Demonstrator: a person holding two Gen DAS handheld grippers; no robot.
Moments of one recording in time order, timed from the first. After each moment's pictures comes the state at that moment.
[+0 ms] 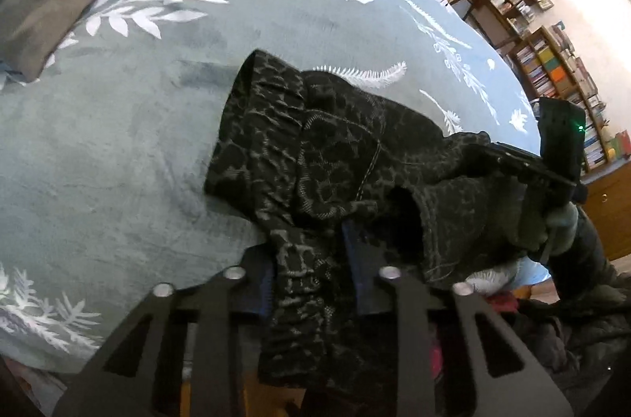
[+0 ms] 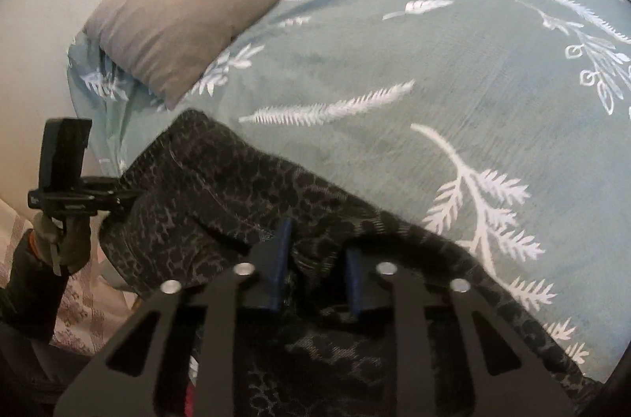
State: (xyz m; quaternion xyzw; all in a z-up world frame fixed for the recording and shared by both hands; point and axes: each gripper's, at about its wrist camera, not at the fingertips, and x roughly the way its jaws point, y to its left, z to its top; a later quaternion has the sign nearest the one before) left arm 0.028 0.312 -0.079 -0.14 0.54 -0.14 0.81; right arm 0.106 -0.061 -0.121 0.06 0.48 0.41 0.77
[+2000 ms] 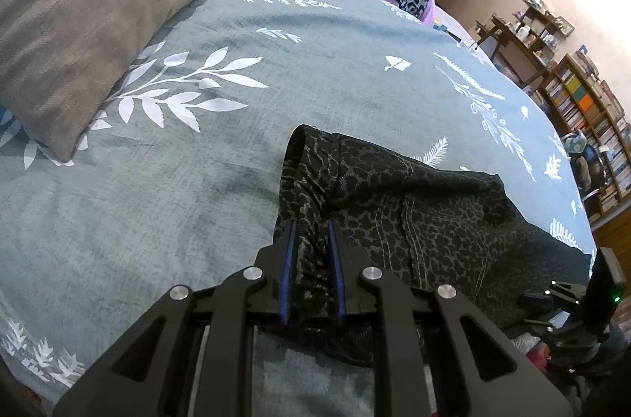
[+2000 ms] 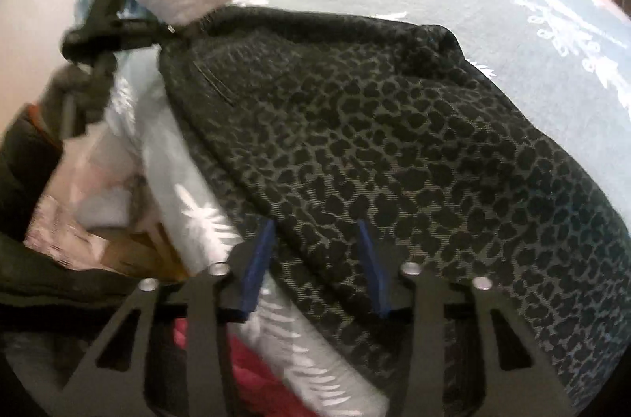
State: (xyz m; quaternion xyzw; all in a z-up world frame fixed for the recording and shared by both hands) left arm 0.064 0.320 -0.062 -0.12 0.47 -0.06 0.87; right arm -0.009 -0.085 -0.142 -0.04 0.48 0.38 0.79
